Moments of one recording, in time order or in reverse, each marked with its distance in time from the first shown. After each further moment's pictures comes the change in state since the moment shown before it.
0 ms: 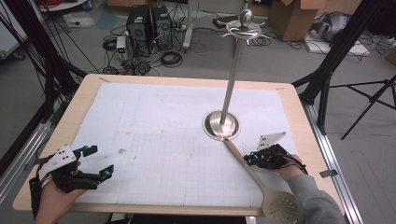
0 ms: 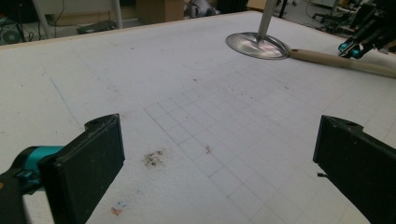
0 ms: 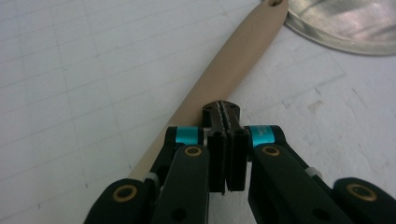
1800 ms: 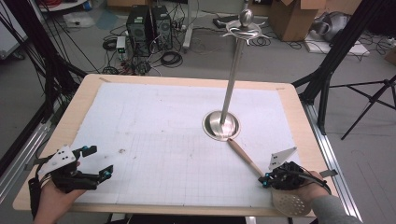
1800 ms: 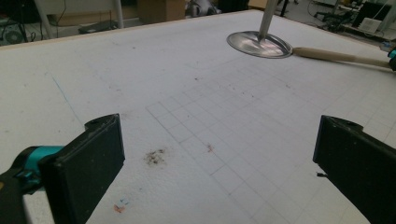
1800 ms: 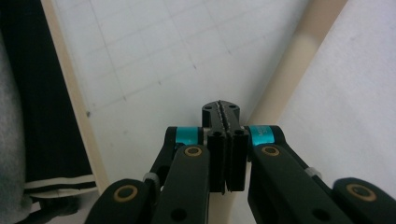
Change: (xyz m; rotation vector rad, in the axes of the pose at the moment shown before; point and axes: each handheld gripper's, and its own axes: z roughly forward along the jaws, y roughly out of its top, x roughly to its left) left arm 0.000 0.000 0.000 0.004 0.003 0.002; right arm 0.043 -0.027 -0.047 0.192 0.050 0.048
